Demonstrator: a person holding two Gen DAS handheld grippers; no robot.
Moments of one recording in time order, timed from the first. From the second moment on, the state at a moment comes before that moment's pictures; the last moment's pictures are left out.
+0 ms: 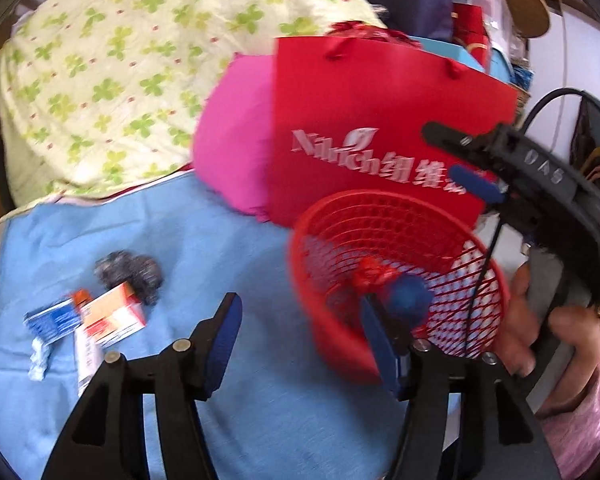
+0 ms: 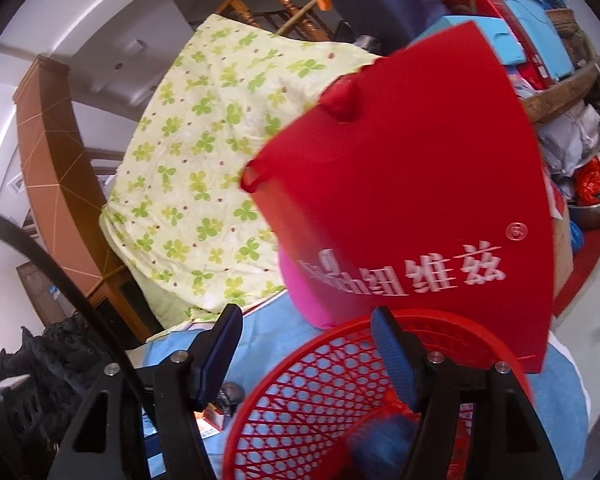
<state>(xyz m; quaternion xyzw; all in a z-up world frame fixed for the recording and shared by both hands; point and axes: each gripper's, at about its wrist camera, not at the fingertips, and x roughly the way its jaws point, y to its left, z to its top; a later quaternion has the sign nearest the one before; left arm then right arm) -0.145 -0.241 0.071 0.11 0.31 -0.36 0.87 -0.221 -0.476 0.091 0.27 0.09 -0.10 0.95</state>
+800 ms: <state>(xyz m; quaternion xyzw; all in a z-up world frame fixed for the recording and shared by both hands) -0.071 -0.053 0.033 0.05 0.35 -0.17 0.92 -0.129 -0.278 0.088 0.13 0.15 0.08 0.98</state>
